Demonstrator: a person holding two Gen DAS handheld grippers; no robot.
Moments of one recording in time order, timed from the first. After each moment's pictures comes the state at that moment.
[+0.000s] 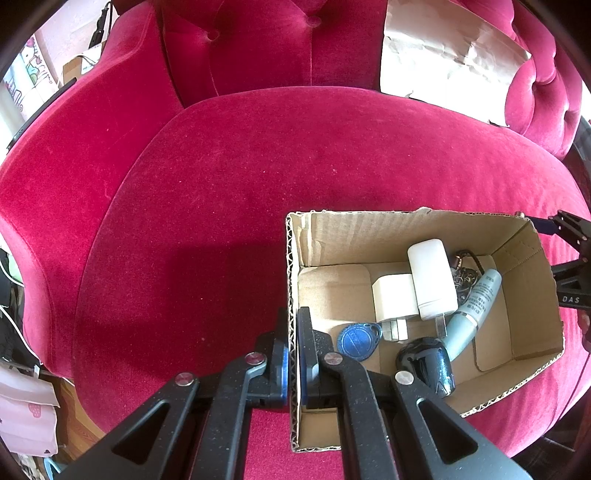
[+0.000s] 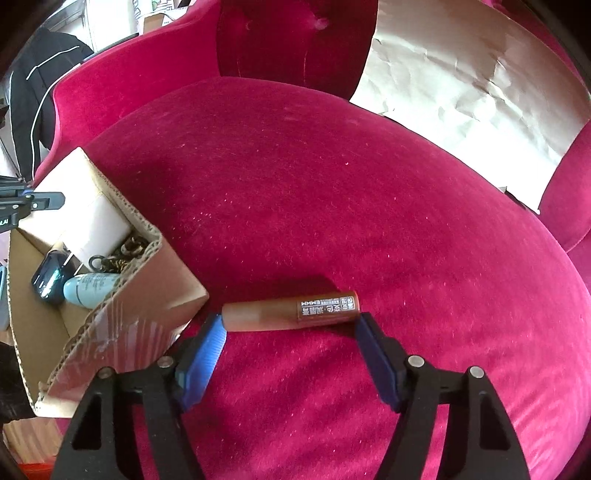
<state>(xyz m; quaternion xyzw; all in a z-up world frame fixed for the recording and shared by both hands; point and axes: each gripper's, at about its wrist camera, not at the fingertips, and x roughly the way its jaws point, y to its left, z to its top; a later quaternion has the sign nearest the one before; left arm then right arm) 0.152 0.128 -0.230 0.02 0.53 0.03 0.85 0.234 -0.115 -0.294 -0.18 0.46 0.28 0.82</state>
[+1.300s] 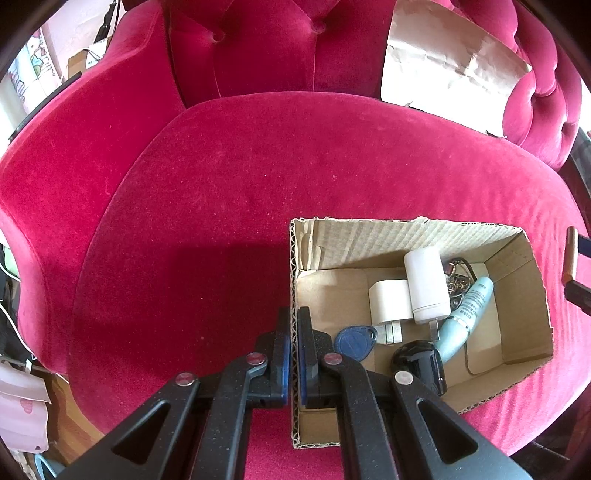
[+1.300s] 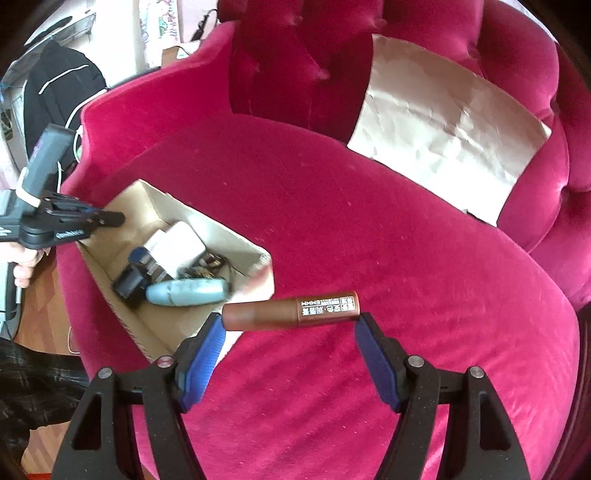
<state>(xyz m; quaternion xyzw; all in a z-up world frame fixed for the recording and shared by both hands) 0.150 0.141 -0.225 0.01 0.53 0.03 0.85 0.153 -0.114 -0.216 -0.17 0.43 0.27 0.85</state>
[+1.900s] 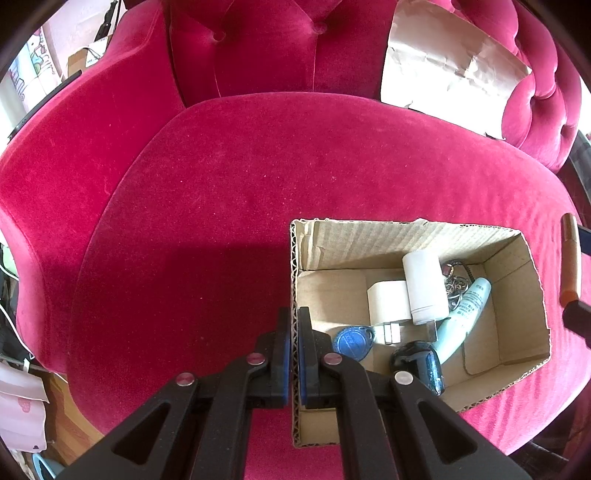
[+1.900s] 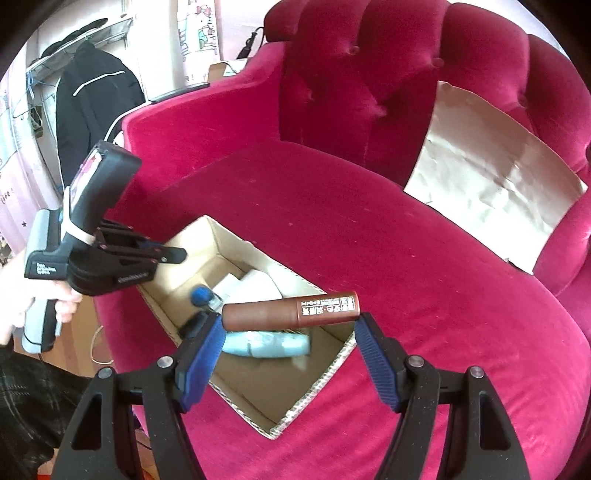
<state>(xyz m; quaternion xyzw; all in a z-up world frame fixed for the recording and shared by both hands) 0.150 0.145 -0.223 0.00 0.53 0.02 0.85 0.141 -0.052 -0.191 -0.16 0.39 0.33 0.84</state>
